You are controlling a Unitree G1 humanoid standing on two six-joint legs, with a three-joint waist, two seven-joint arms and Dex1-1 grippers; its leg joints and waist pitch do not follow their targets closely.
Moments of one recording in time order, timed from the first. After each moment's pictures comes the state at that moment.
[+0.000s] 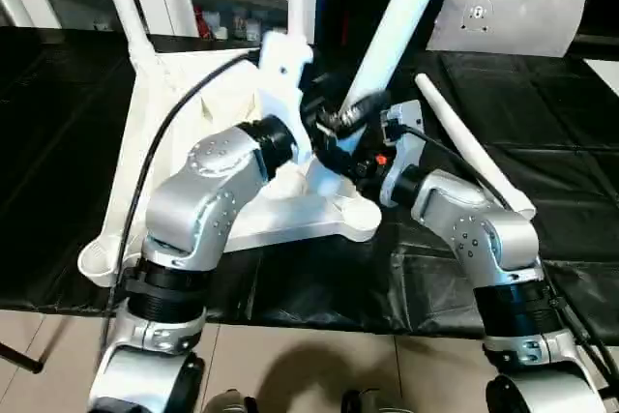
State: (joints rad) left arm -0.65 0.07 -0.03 -0.11 -0.43 0.63 -0.42; right arm -0.55 -0.14 0.03 0.12 0.42 0.62 0.51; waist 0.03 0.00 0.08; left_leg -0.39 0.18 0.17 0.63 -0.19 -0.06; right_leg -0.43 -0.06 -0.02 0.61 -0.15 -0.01
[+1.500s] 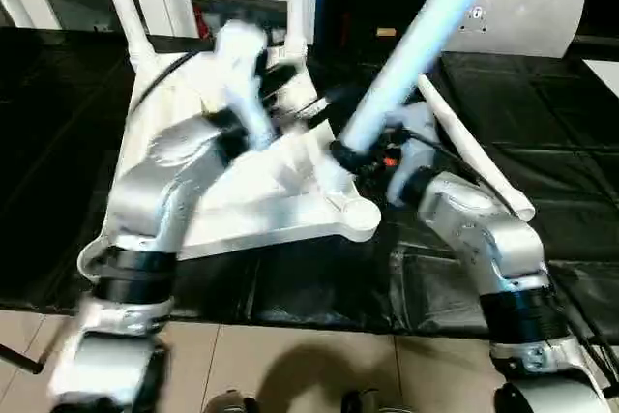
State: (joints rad) left arm -0.64 0.32 -0.04 0.10 -0.32 0.46 -0.56; right arm -0.49 -0.19 0.03 0.12 0.34 0.54 0.48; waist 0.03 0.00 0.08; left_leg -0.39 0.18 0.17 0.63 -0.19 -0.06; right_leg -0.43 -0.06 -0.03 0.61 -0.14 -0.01
